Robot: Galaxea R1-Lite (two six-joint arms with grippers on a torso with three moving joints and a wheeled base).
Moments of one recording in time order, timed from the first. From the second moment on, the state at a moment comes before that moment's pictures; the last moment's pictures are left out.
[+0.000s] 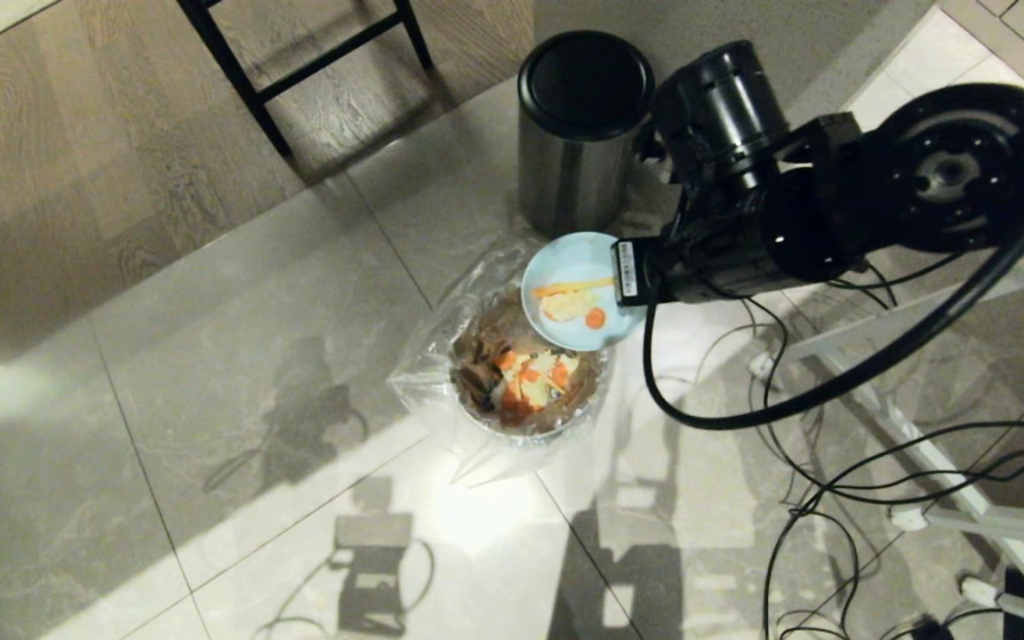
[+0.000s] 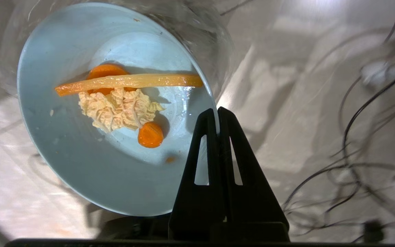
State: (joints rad) left arm 0.00 0.00 0.00 0.00 0.02 -0.05; right arm 0.74 1.92 -1.87 0.53 -0.46 0.28
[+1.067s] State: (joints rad) left arm 0.00 0.00 0.00 0.00 0.02 -0.05; right arm 0.81 1.98 -1.84 0.17 -0.51 -0.53
